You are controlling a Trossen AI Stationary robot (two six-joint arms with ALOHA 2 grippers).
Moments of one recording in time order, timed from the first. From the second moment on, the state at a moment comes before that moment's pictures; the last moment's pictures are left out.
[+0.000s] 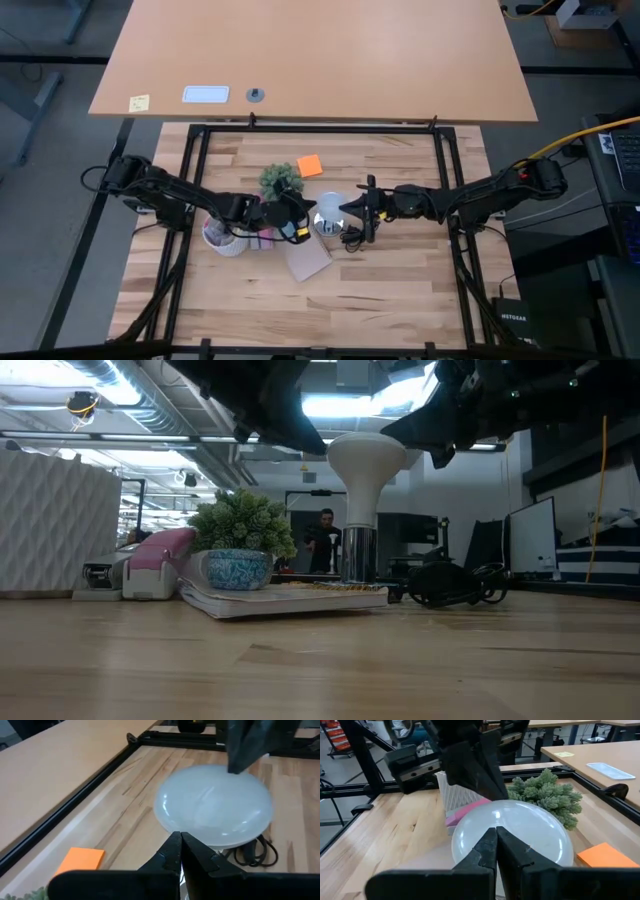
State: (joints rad) left arm -0.19 1.54 0.94 0.06 -0.65 -0.20; right arm 0.08 1.30 0.51 0.61 0.11 0.08
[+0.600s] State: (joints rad) left arm -0.21 1.50 0.94 0.07 -0.77 -0.11; right arm 0.08 1.30 0.51 0.61 0.12 0.08
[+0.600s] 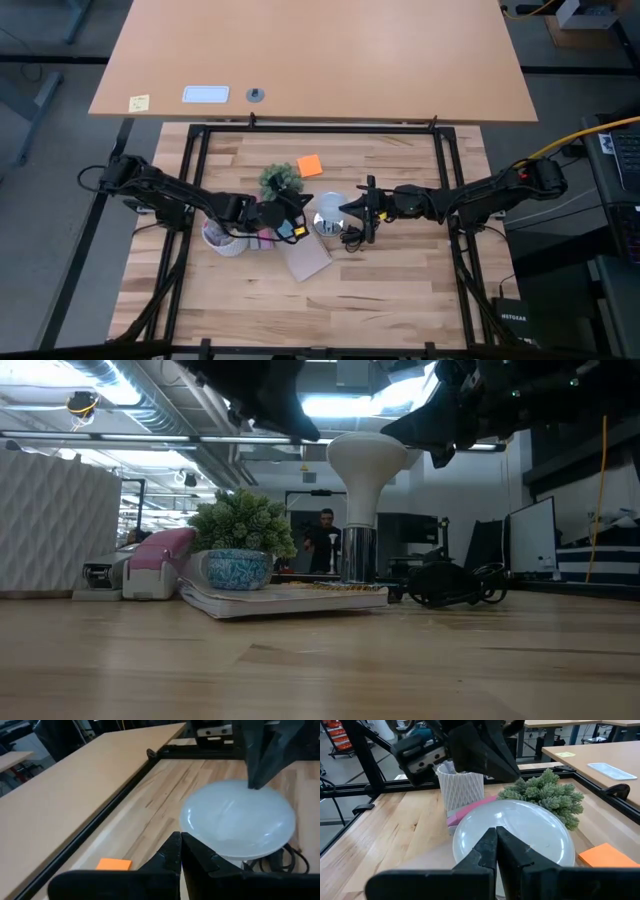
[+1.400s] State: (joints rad) left arm -0.24 1.50 0.94 0.06 -0.77 -0.16; right arm 0.08 1.30 0.51 0.60 0.12 0.07
